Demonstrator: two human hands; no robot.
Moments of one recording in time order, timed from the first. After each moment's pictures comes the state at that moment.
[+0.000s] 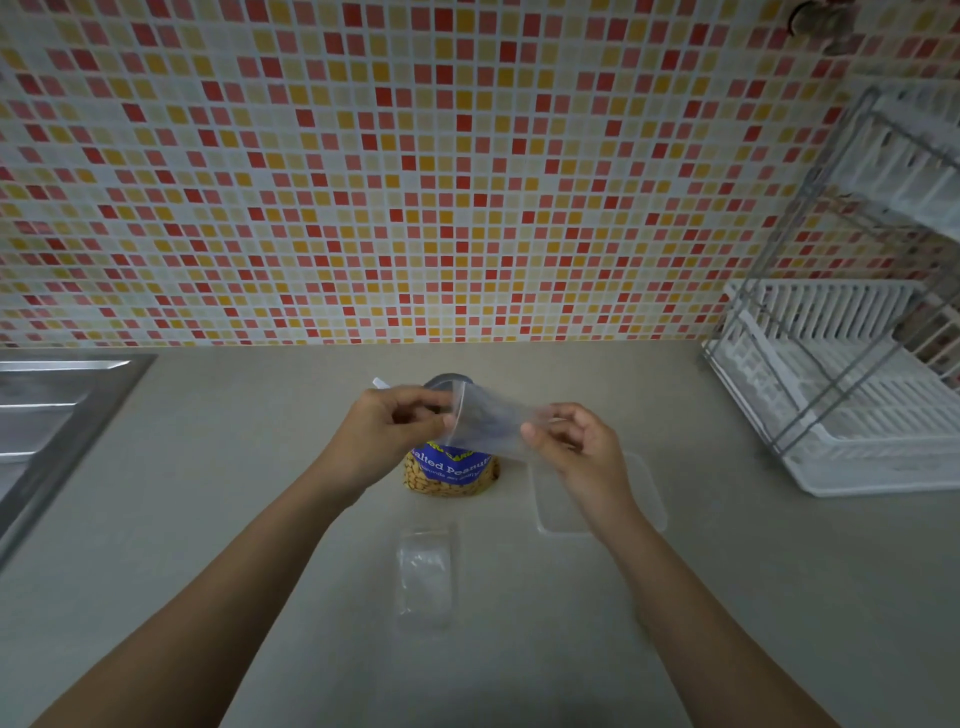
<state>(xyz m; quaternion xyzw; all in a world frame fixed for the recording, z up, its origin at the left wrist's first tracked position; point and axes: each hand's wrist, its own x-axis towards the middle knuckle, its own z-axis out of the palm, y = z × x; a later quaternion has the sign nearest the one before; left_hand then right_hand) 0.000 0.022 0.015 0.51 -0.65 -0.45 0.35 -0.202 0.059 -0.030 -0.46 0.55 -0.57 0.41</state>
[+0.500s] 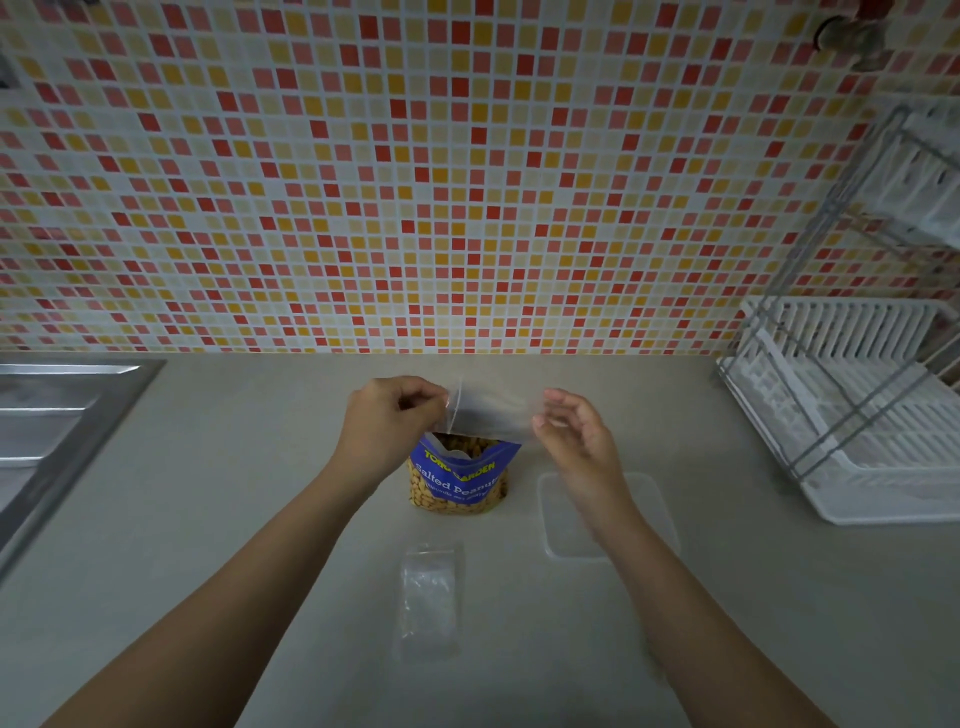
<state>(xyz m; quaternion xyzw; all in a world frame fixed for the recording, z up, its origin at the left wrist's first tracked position) -0.004 -0.004 0.018 0.58 -0.65 -0.33 0.37 -0.196 0.034 -0.025 -0.46 0.53 -0.56 0.43</state>
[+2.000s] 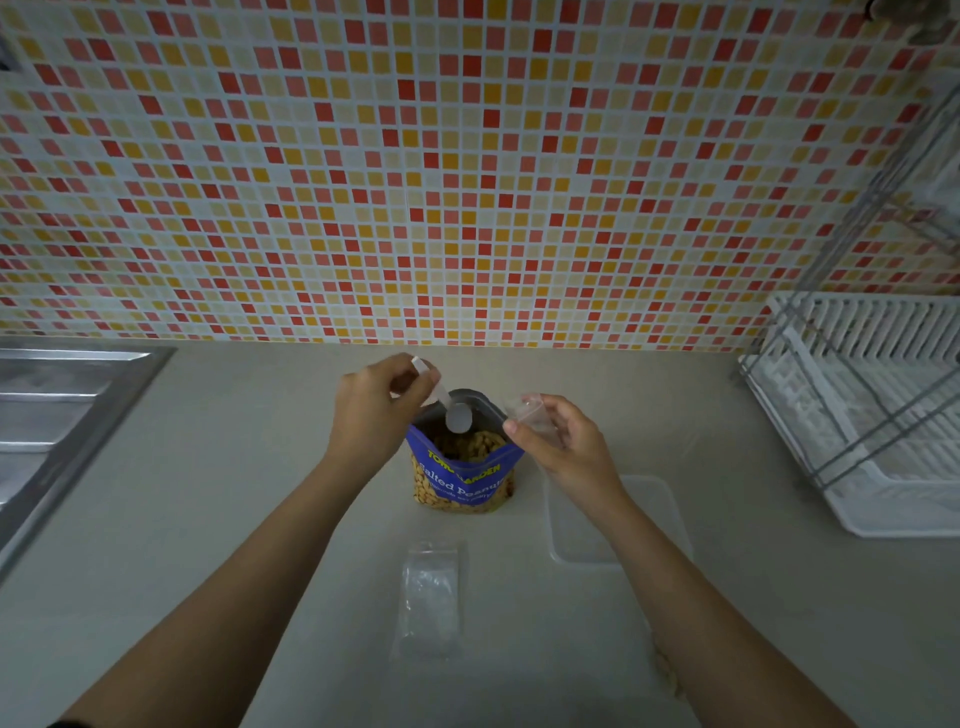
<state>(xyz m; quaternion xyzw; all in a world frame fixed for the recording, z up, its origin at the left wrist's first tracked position) 0.001 -0.027 0.004 0.58 -0.68 -0.19 0.40 -0.202 0.002 -0.053 -0.53 0.57 -0.47 0.41</state>
